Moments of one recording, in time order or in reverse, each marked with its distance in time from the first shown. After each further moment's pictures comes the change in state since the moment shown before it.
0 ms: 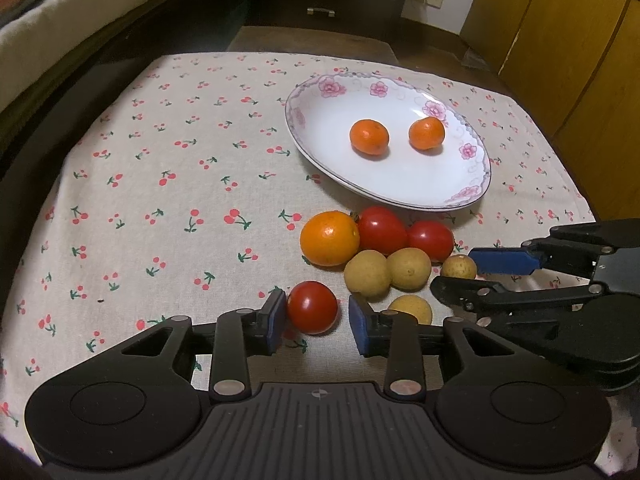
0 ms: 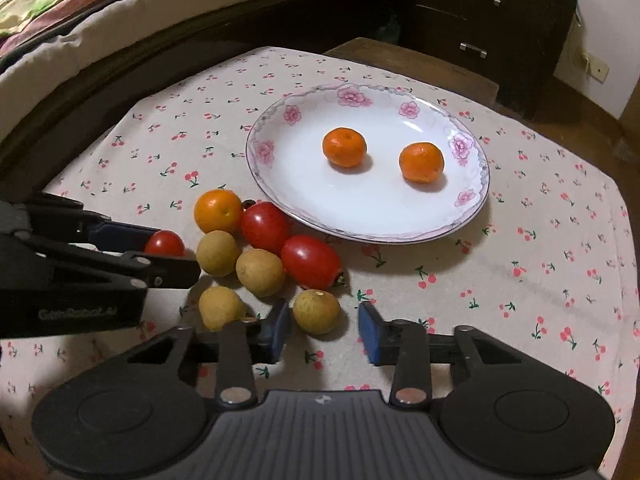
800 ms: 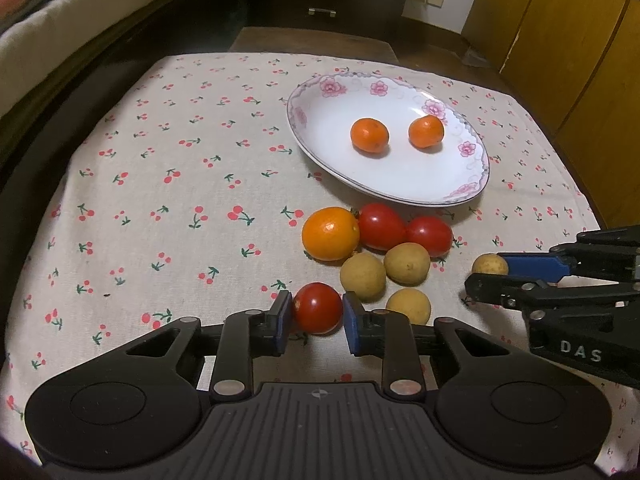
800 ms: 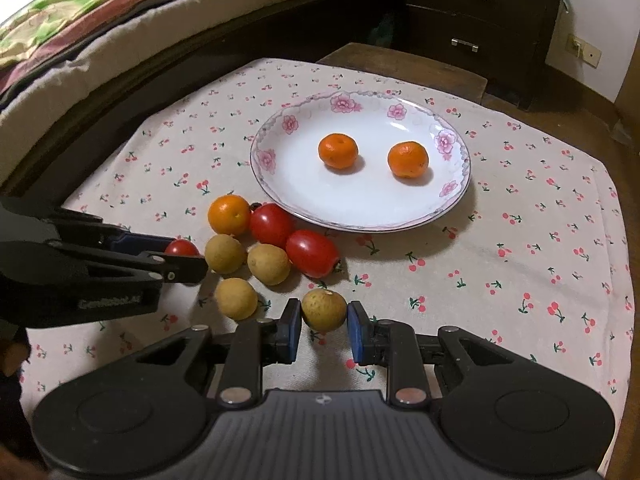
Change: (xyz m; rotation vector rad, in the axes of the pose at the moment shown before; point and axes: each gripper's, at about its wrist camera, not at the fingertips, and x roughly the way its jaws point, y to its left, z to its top) left arm -0.005 0.000 -0.002 0.002 0.003 0.009; right arm -0.027 -0.006 -0.005 0.054 -0.015 0.029
